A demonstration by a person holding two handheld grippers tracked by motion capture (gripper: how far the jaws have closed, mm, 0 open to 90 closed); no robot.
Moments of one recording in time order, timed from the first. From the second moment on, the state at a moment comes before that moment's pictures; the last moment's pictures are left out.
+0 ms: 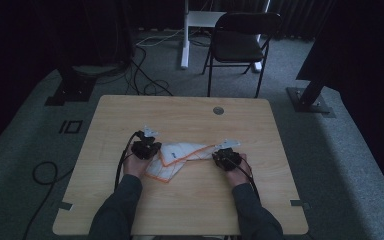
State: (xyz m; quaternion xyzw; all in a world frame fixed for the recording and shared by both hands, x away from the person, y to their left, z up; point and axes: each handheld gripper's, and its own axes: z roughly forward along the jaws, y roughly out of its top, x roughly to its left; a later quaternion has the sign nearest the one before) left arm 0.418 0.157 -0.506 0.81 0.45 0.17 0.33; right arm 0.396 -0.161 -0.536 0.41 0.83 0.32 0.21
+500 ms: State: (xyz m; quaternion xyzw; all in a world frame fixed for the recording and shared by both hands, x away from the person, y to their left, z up) left arm 0.401 0.154 -0.500 0.82 0.43 0.17 0.34; right arm 0.398 -0.170 -0.535 0.43 0.82 0.31 0.22
